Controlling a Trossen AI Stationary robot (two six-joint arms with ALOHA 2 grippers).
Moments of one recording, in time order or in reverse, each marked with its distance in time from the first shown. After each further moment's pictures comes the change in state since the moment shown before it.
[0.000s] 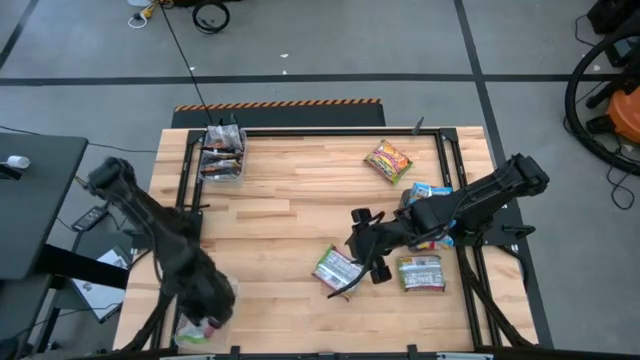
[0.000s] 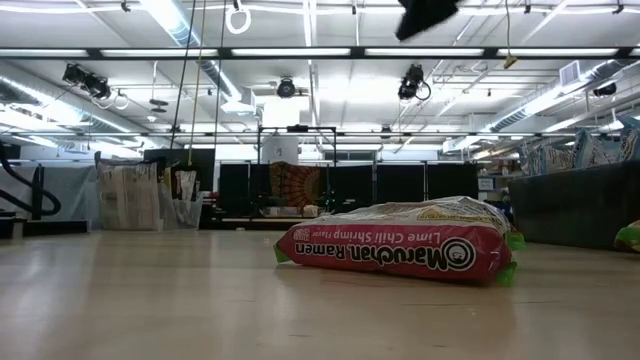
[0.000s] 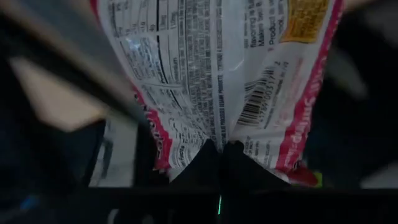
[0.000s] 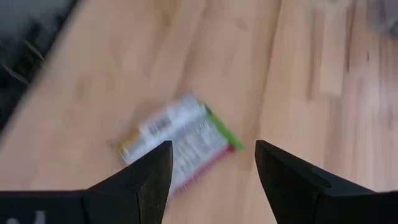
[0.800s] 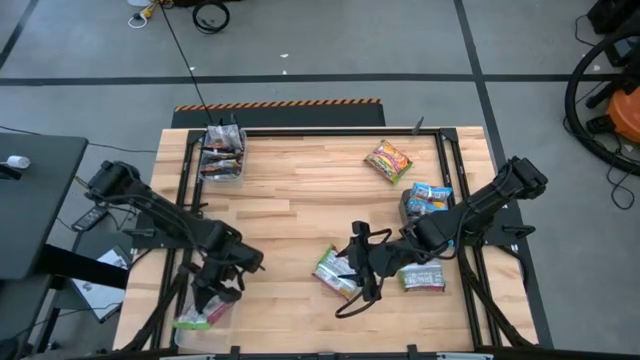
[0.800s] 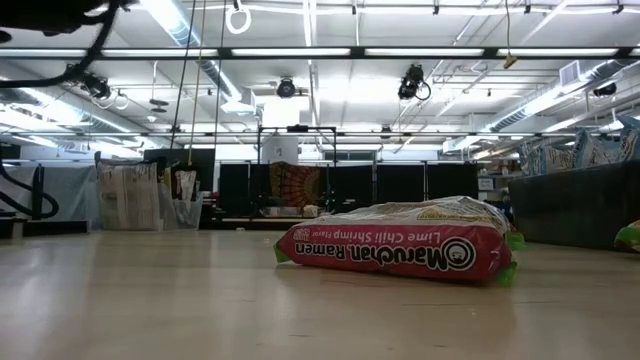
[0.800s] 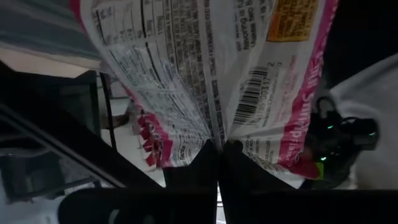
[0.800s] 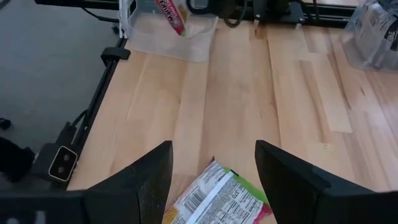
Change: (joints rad) left arm 0.341 0.022 -0.261 0.092 0.586 0.496; right arm 0.118 0.029 0.000 0.243 0.162 0.222
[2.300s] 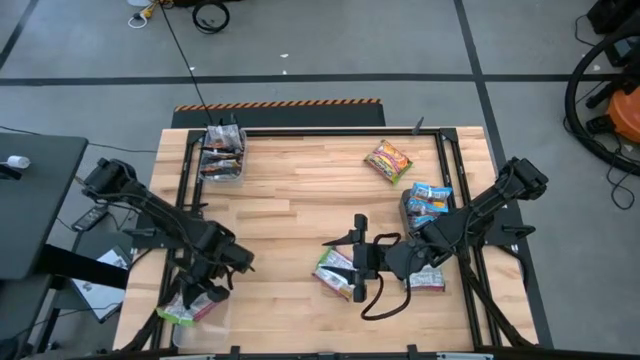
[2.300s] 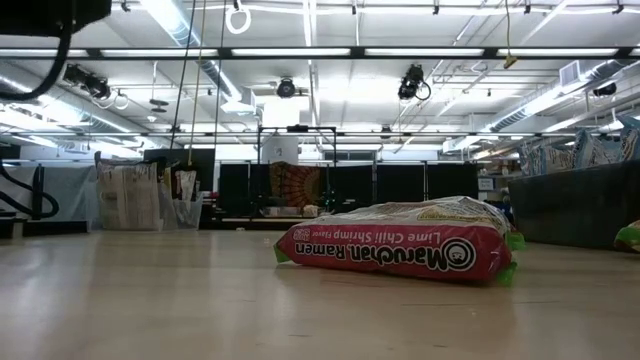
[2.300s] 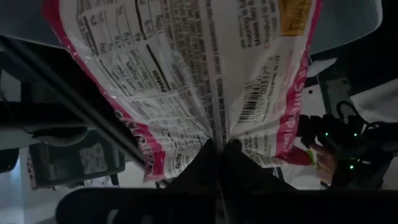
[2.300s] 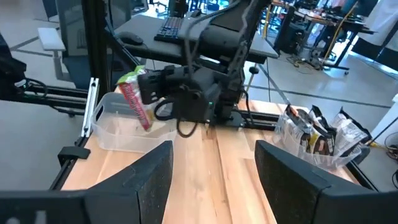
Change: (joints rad) left arm -0.035 -0.052 -0.052 -0.141 -0.015 0.092; right arm 0.052 0.000 -0.002 0.395 0.301 -0.240
